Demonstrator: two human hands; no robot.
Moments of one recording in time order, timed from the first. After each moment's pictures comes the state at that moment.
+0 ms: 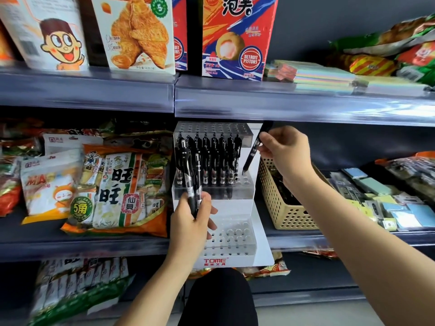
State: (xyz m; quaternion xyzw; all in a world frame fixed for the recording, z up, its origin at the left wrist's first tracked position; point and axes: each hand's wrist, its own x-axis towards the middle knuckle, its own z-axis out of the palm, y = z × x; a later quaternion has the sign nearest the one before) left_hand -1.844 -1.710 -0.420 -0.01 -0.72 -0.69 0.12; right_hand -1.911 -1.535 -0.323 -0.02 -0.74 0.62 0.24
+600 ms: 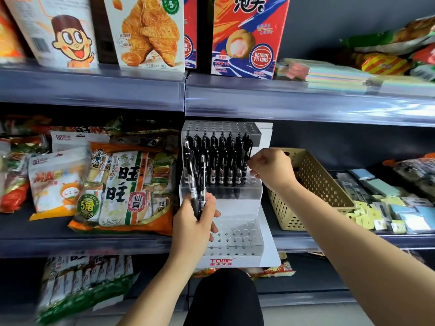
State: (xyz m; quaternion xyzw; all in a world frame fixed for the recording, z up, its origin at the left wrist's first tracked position) left_hand -1.844 -1.719 -0.422 -0.01 -0.72 -0.68 0.12; right_hand -1.934 -1.548 -0.364 -0.01 -0.89 0.41 0.17
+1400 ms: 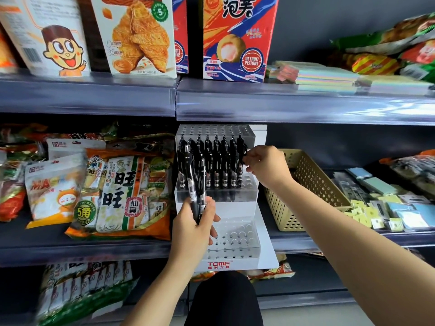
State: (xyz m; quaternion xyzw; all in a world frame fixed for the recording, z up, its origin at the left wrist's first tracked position) left_hand -1.843 -1.713 -0.418 -0.01 -0.73 -0.68 0.10; right_hand -1.938 -1.547 -0.354 0.00 -0.90 0.41 0.17
